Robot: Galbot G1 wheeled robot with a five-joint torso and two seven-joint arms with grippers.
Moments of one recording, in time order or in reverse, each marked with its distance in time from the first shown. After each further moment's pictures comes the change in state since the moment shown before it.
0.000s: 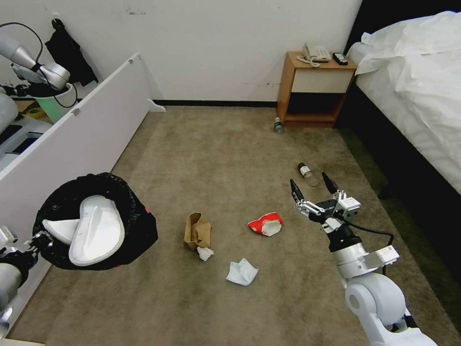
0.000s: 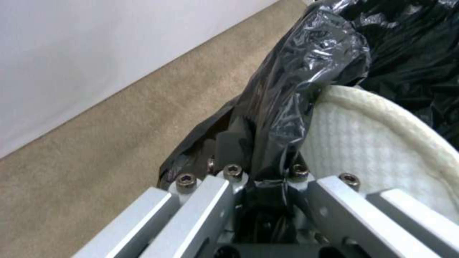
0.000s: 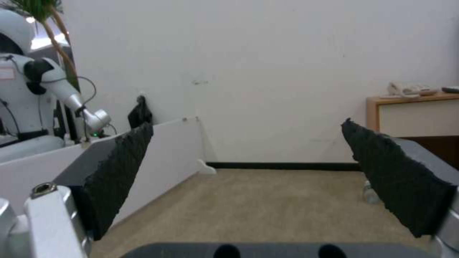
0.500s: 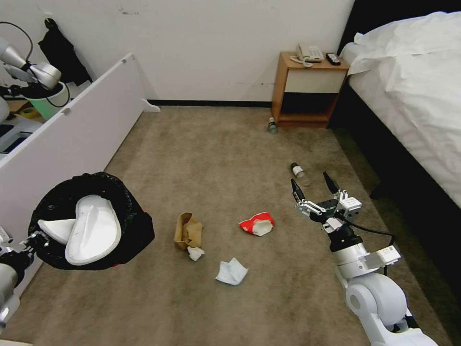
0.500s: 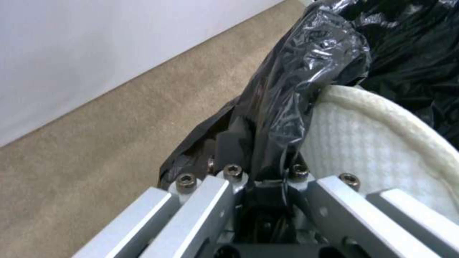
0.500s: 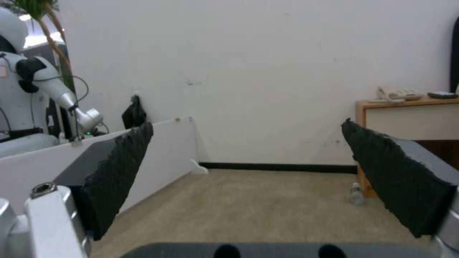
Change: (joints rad) left arm -0.003 0.005 -0.026 0.009 -0.004 0.000 -0.003; right arm -0.003 -0.001 0.011 0.005 -0.013 -0.002 0.001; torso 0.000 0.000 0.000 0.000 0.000
